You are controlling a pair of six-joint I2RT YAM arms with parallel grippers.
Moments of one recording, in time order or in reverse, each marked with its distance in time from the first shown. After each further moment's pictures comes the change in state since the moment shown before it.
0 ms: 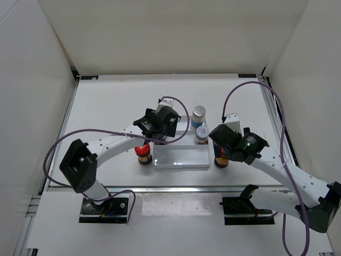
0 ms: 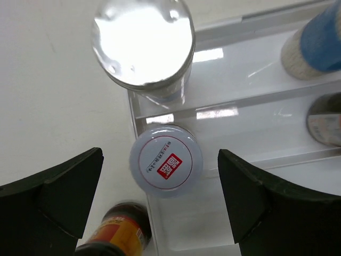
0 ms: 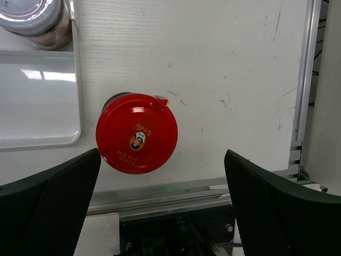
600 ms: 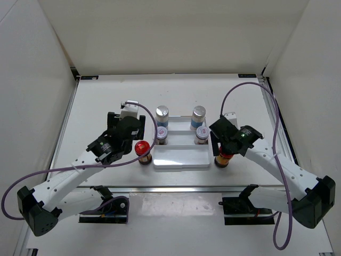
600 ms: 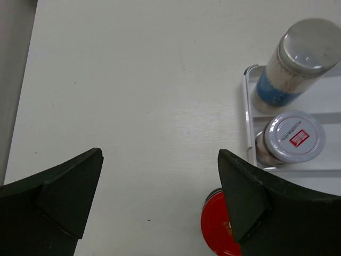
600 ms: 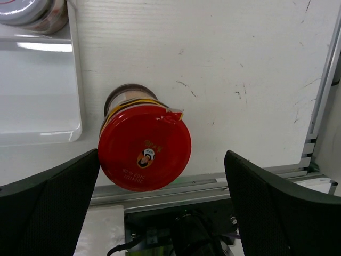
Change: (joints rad) left arm 0.072 -0.599 -0.237 -0.061 -0.225 0.188; right arm -0.105 0.097 0.000 0.042 -0.141 -0.077
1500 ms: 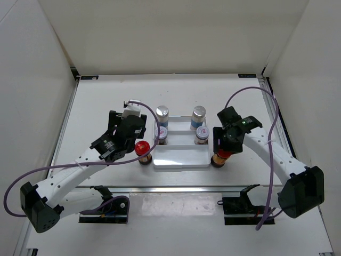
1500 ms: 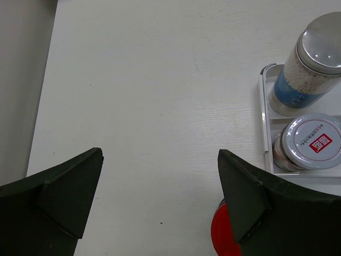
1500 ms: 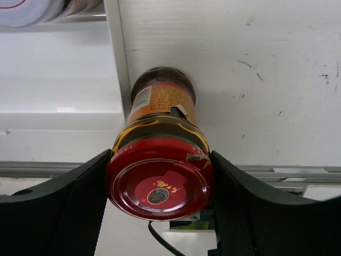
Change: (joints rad) left arm -0.013 0.043 -0.001 -0.006 -0.067 0.042; right arm -0.276 0.130 0.013 0.066 -0.429 -0.063
